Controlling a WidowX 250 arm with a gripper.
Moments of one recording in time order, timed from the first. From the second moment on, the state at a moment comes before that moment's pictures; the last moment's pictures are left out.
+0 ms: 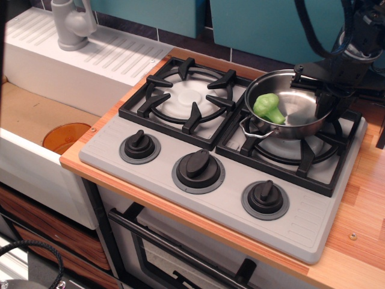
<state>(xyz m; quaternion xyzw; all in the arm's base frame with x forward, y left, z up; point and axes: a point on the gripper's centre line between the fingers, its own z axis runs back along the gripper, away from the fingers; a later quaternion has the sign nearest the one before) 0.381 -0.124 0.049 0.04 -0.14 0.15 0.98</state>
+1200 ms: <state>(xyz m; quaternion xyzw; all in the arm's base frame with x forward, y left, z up) 0.367 -0.099 0.078 0.05 -0.06 0.12 0.99</state>
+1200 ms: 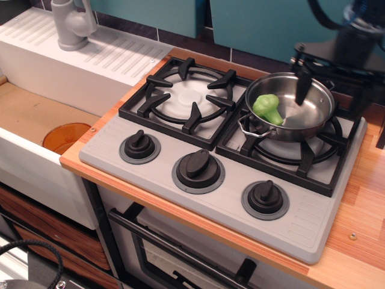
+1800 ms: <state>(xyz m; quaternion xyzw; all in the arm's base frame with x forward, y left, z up) 0.375 -0.009 0.088 0.03 -0.06 0.09 0.99</state>
